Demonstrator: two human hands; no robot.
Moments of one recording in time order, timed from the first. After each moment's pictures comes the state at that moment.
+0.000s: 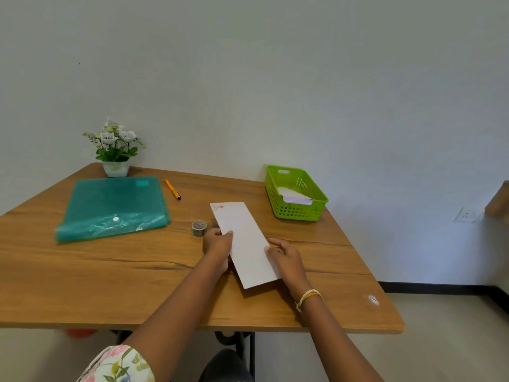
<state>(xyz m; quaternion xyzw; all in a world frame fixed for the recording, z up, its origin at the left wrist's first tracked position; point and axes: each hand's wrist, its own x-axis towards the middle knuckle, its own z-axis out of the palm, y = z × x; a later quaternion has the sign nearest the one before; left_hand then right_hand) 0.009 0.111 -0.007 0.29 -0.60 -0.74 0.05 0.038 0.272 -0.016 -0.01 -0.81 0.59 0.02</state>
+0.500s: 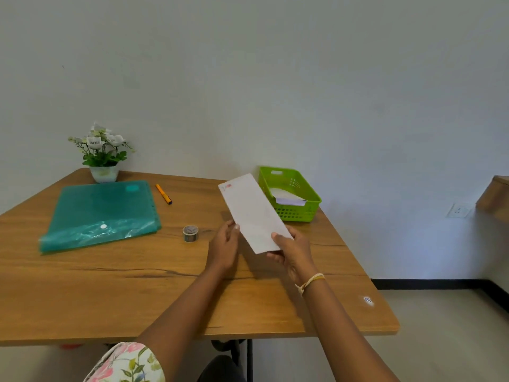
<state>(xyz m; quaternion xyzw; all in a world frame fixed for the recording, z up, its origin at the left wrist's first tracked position) 0.005 0.126 -0.019 0.05 -0.75 -0.64 0.15 0.028 0.277 0.025 -0.08 -0.62 0.78 0.01</state>
